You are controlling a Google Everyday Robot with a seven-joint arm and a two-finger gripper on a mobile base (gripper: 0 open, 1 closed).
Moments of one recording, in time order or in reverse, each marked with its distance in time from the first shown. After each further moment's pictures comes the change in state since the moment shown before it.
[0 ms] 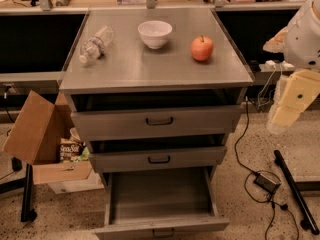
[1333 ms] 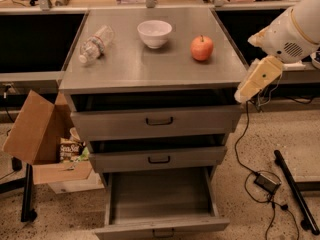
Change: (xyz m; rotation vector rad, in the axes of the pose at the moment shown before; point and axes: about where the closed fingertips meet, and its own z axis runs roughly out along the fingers) arm -0.013 -0.094 0.065 0.035 -0.274 0.147
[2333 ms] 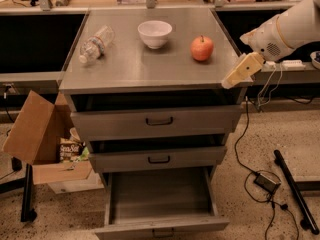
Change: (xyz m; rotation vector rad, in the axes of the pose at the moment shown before) arm -0.002 -0.070 0.057 0.033 -0.156 0.081
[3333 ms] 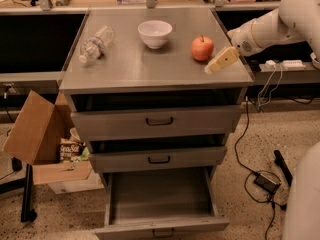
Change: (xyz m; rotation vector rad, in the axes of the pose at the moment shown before) arm -0.012 -0.090 0.086 0.076 -0.115 0.053
